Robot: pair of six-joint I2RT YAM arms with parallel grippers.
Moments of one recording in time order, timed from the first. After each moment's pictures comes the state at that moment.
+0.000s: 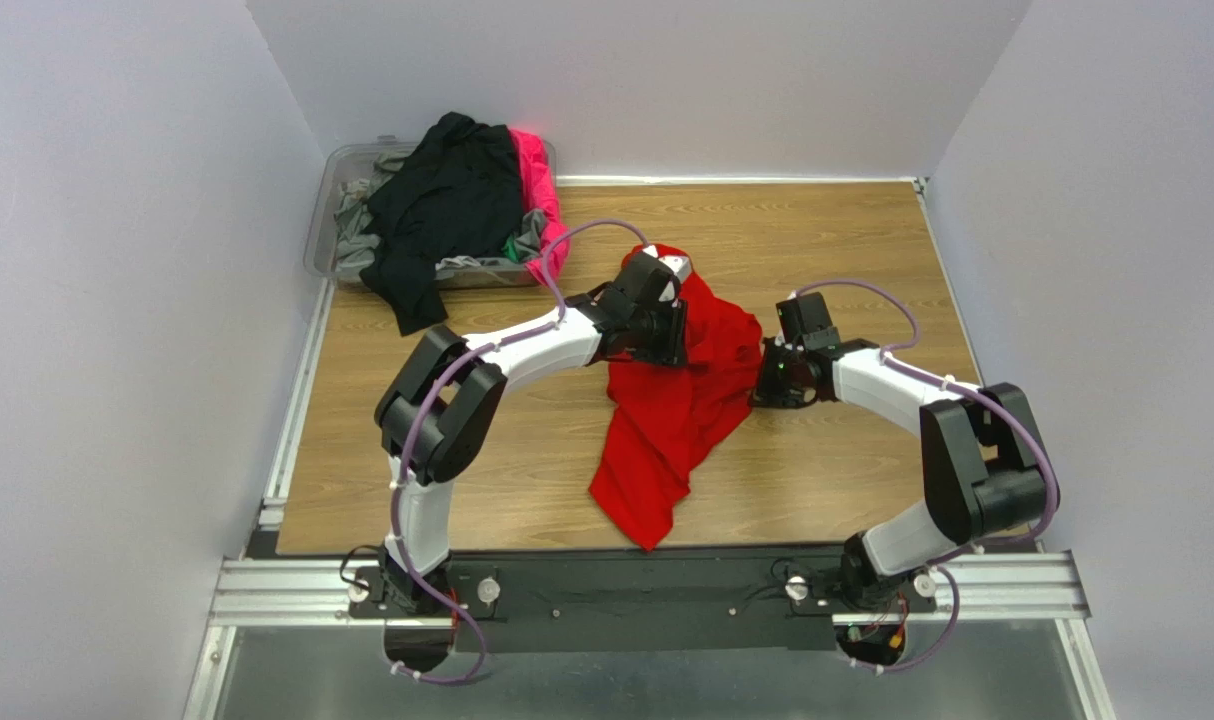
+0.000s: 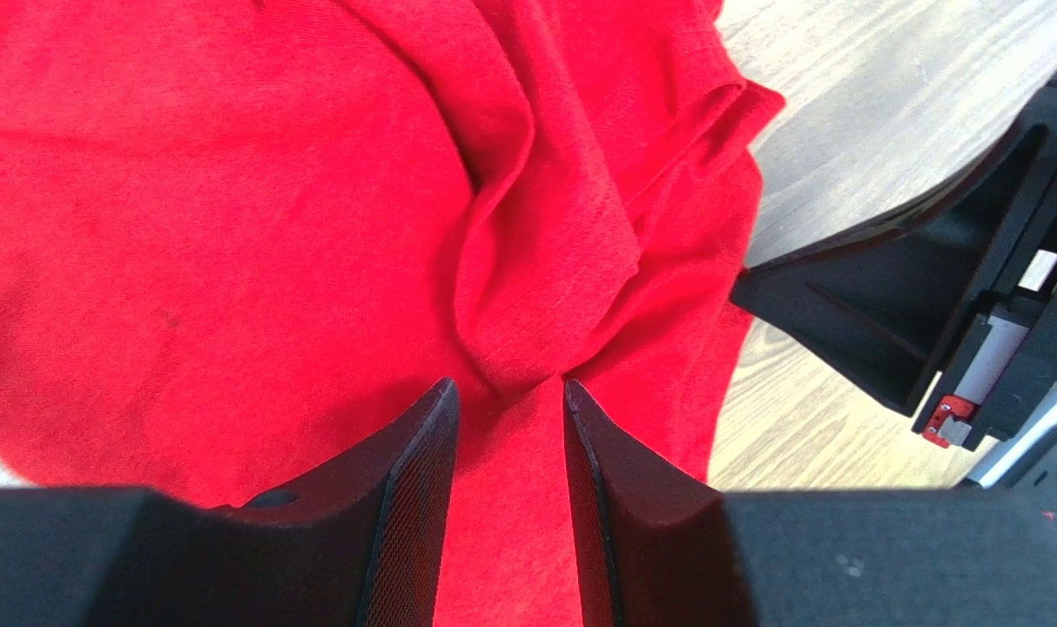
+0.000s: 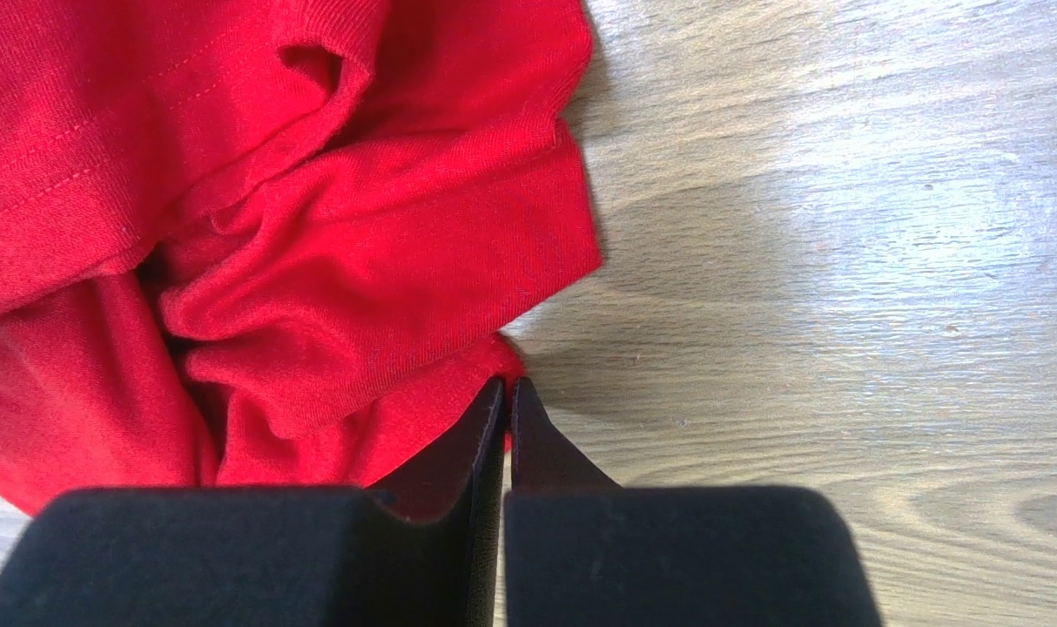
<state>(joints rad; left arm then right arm) -0.73 1.95 1.38 -0.23 0.18 -0.47 0.28 1.53 0.77 -0.30 -0.08 0.50</state>
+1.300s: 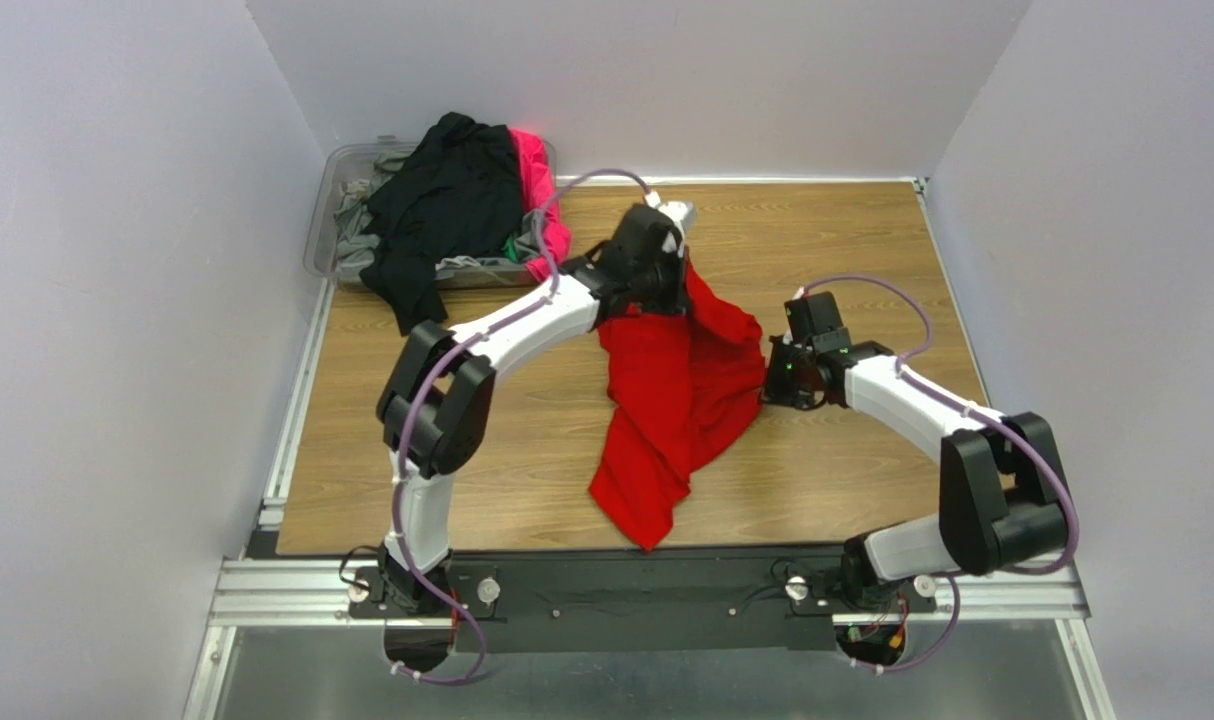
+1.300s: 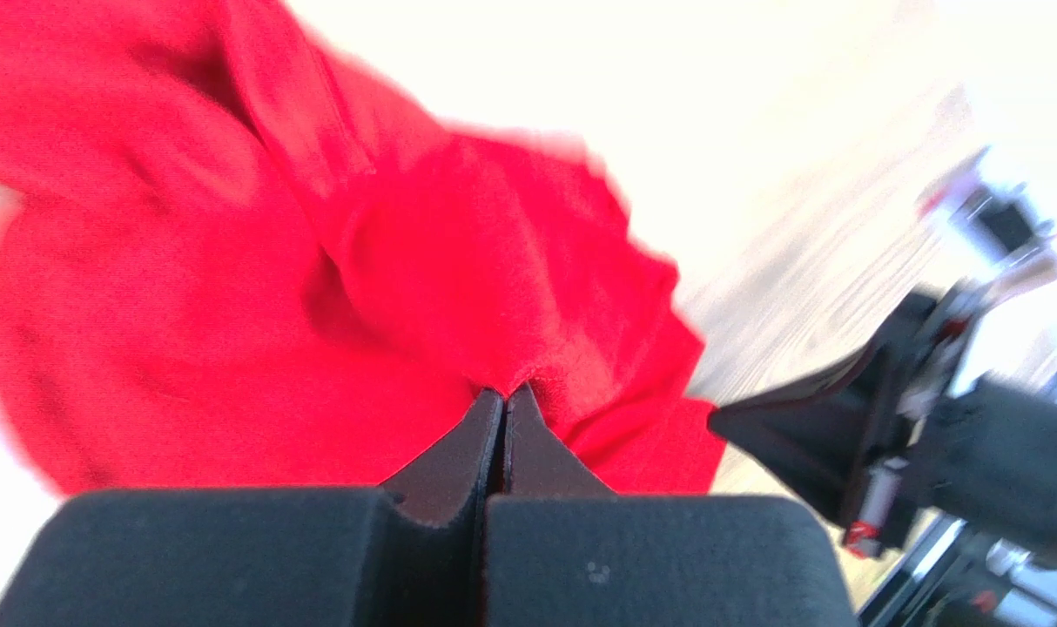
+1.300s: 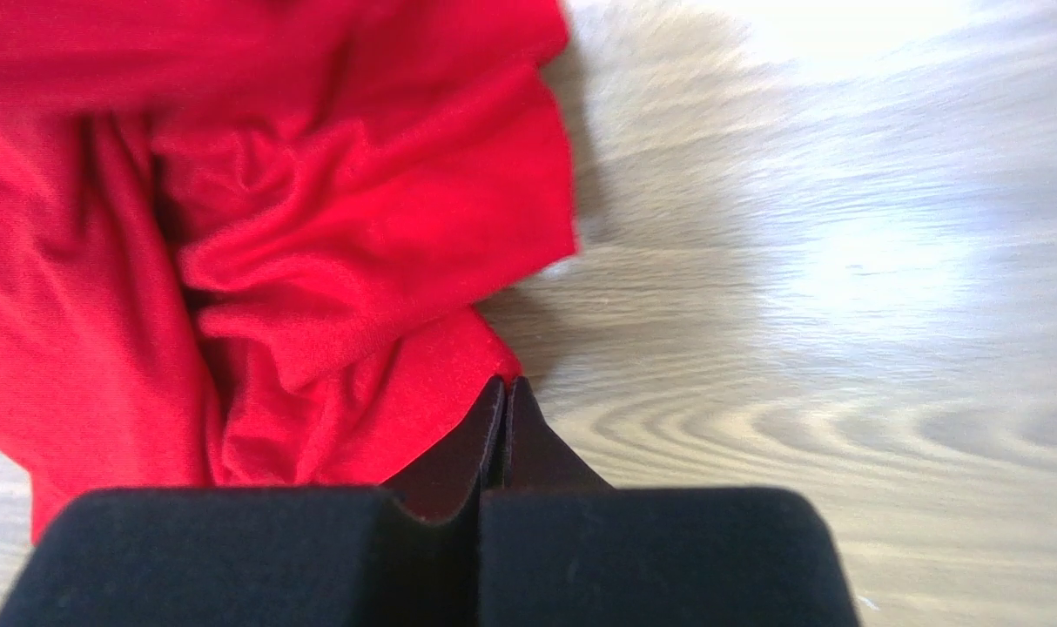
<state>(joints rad) -0.69 1.99 1.58 -0.25 0.17 -0.43 0.28 1.43 0.75 -0.37 -0.04 0.46</state>
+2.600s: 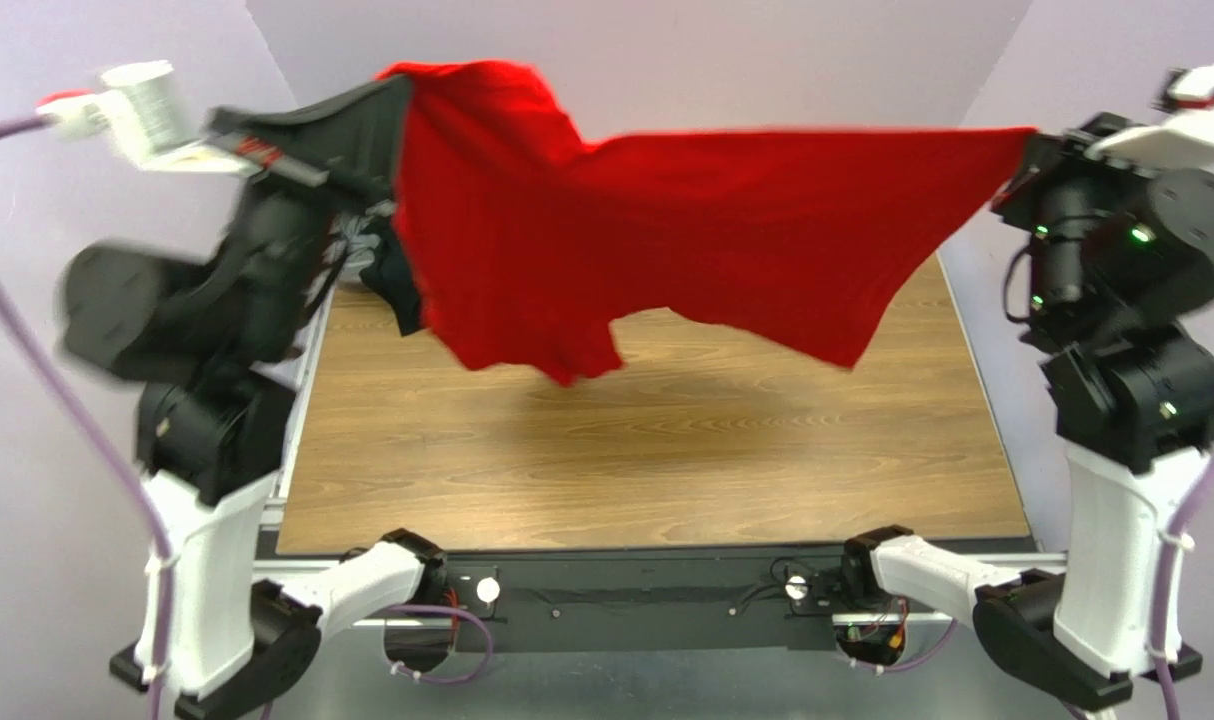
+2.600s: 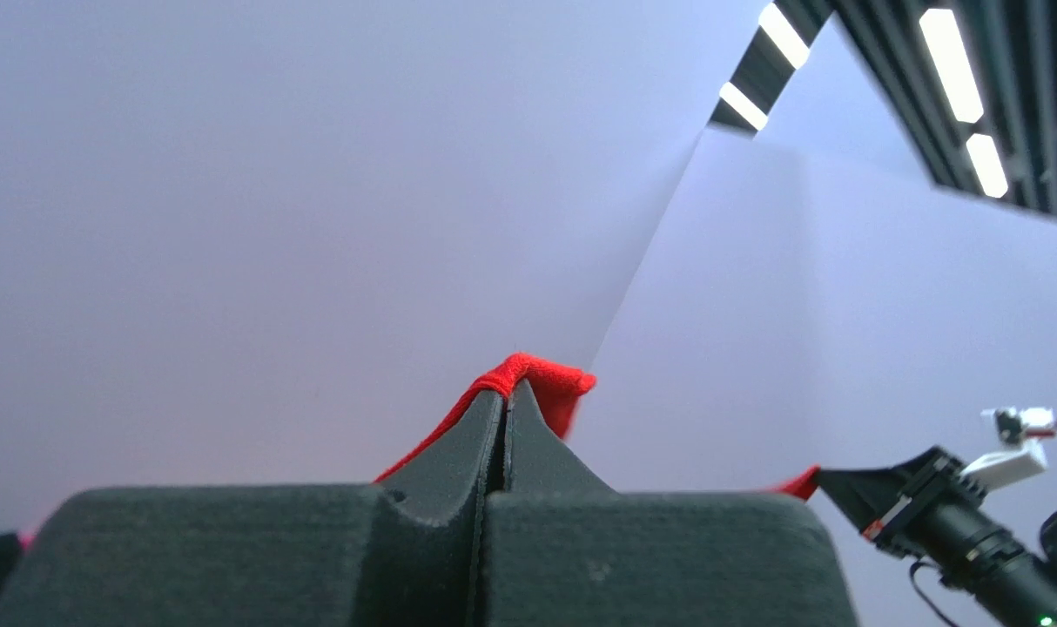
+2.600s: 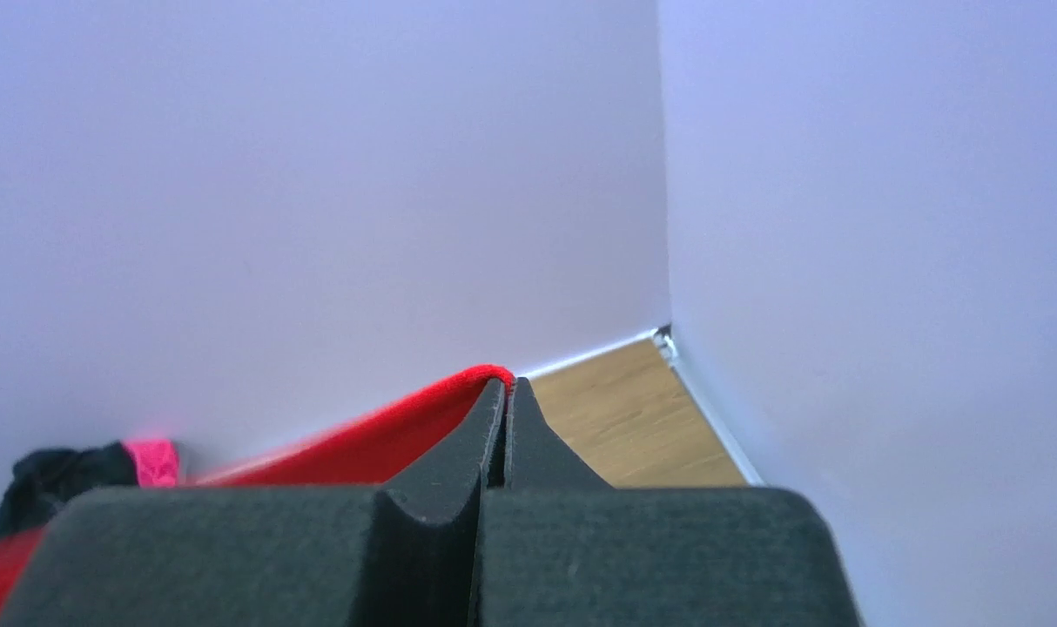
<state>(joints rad) -0.46 1.07 1.90 -0.30 -0.03 -0.47 0.28 1.12 1.96 -0.70 0.57 0.09</state>
